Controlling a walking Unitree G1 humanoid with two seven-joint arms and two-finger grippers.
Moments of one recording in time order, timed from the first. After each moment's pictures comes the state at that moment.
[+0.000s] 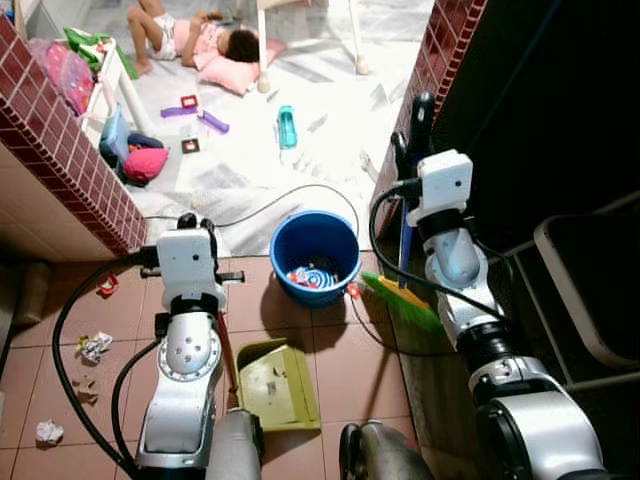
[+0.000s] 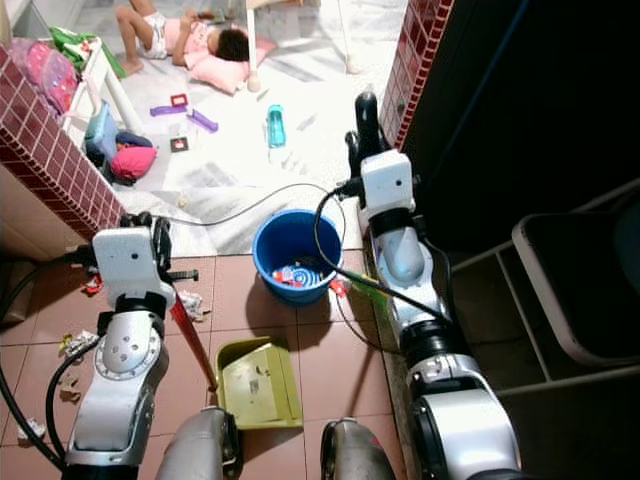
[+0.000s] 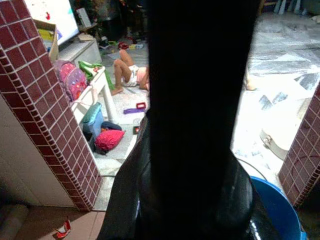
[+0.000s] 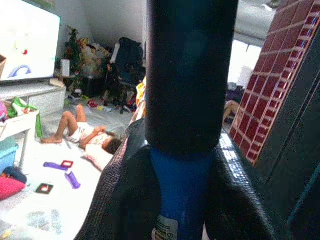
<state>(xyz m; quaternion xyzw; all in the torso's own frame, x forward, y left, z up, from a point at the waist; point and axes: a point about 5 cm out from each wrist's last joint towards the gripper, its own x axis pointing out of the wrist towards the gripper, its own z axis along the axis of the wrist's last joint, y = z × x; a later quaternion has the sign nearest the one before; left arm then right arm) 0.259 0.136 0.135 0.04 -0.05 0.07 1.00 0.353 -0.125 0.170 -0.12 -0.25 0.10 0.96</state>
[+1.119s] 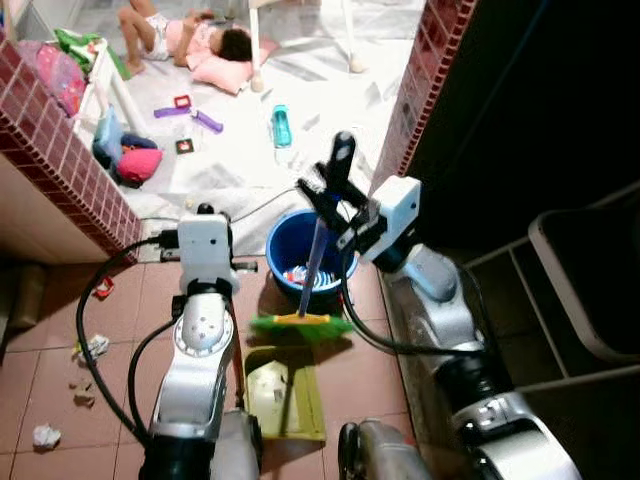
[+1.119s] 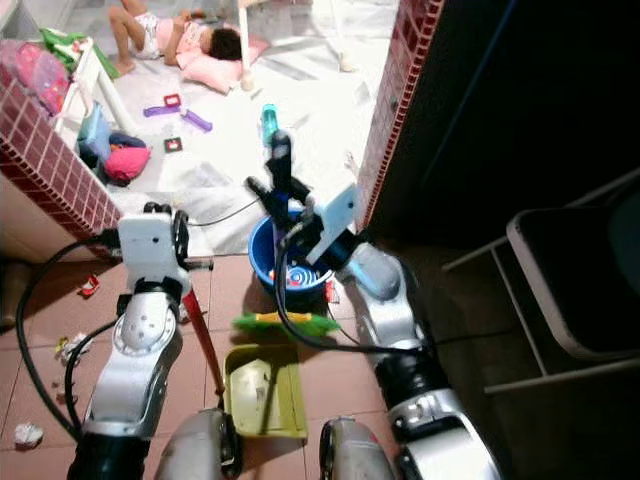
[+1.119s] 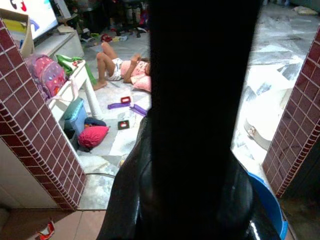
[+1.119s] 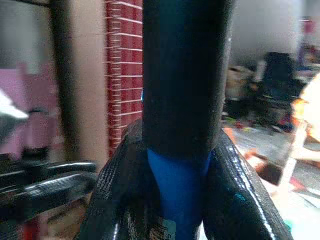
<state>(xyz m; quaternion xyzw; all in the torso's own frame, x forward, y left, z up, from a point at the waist) 0.281 0.126 0.133 0.03 -0.03 0.05 1.00 0.312 -0.066 0.174 0.00 -0.23 0.44 0.87</state>
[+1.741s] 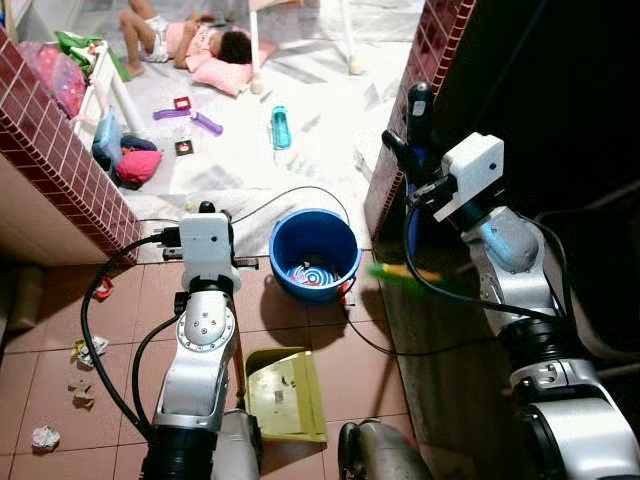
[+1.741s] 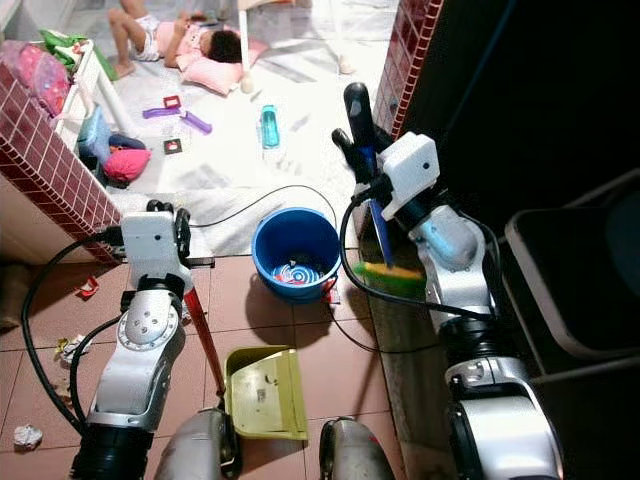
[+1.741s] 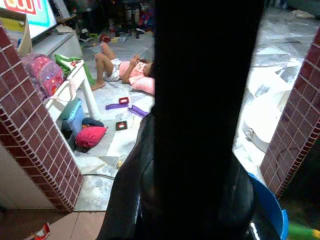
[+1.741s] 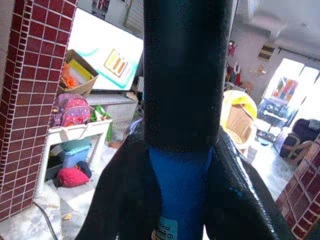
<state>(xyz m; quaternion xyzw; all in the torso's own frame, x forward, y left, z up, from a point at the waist) 0.287 0.125 0.131 0.03 -0.04 0.05 1.00 0.342 -0.146 0.208 -0.15 -0.28 0.29 0.90</state>
